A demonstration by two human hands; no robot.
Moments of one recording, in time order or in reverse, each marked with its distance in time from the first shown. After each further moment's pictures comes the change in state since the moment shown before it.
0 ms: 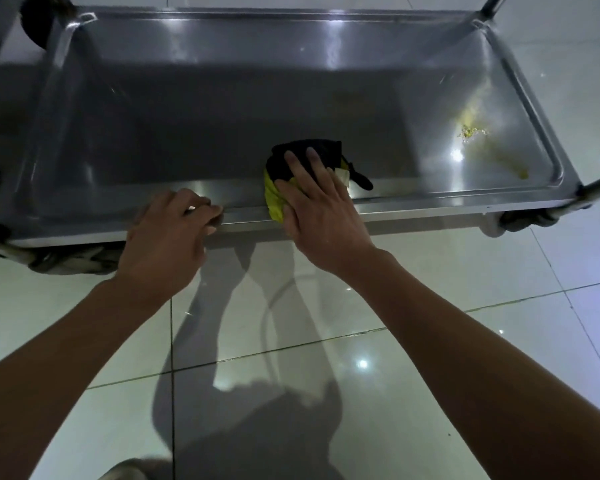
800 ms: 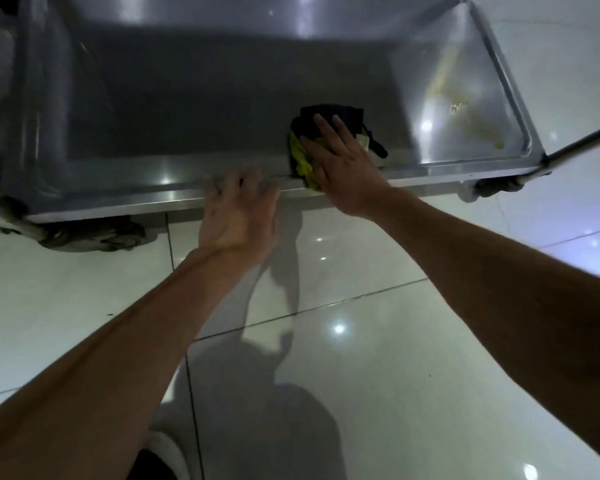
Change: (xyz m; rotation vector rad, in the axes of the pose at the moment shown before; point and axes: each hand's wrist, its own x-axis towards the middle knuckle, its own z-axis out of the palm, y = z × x) left_hand 0.024 0.071 -0.006 0.075 -0.217 -0.058; right_hand 0.024 0.038 -0.016 -0.078 -0.234 0.102
